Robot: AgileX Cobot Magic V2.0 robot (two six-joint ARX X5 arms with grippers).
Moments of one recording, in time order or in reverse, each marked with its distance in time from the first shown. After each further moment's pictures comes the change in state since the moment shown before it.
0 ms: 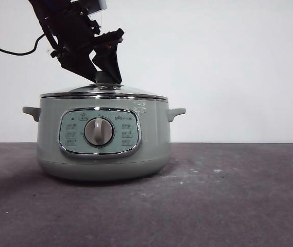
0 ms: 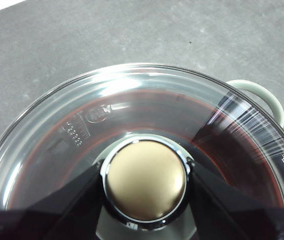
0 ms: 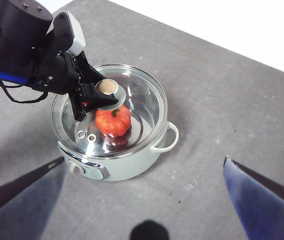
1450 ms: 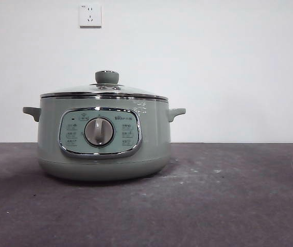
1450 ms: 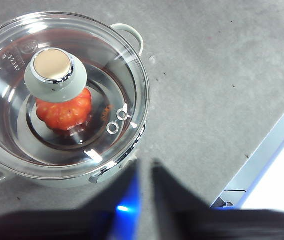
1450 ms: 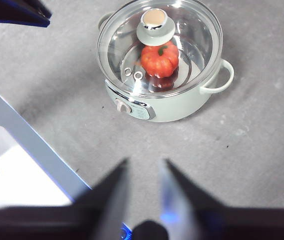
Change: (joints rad) left arm 0.000 -0.273 0.354 -0.848 0.224 0.034; right arm 0.000 0.000 0.000 -0.216 -0.182 0.028
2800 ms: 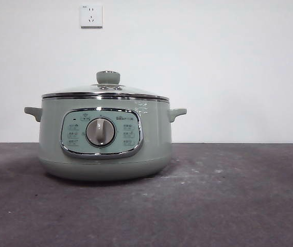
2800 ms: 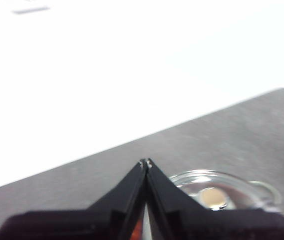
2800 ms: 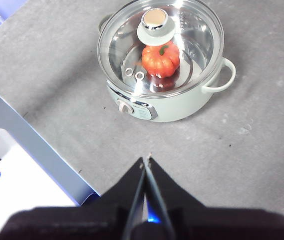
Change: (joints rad) left arm 0.351 -0.488 -0.544 0.855 -0.054 0.003; right arm -0.001 0.000 0.000 0.000 0.002 0.014
